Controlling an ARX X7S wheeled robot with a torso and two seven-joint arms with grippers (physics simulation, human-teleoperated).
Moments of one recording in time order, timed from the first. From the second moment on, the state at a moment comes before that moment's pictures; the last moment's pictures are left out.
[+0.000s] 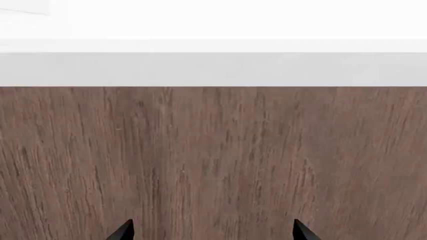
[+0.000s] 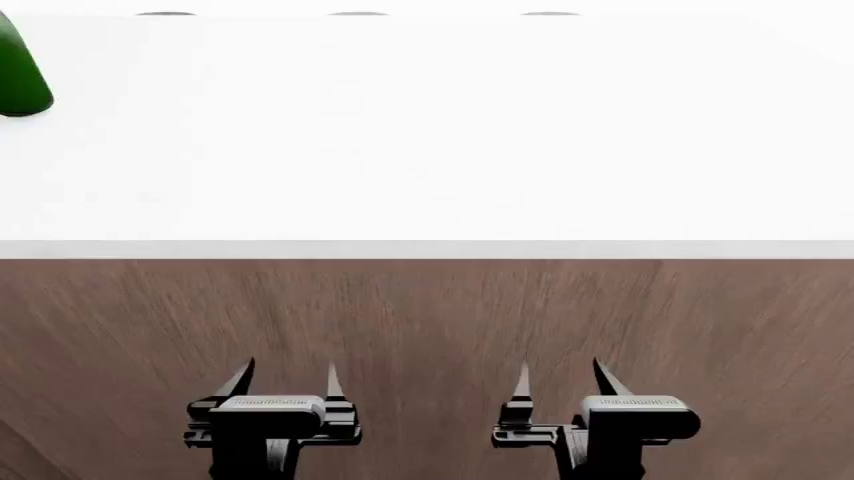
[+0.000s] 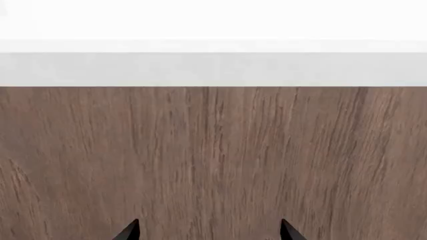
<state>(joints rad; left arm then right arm) 0.00 0.00 0.00 0.00 0.00 0.00 0.00 0.00 0.00 0.00 0.00 0.00 0.00 0.00</state>
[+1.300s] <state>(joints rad) -0.41 -0.90 -0.08 0.99 -1.08 -0.51 -0.64 0.92 0.51 0.06 -0.99 1.32 1.23 0.75</state>
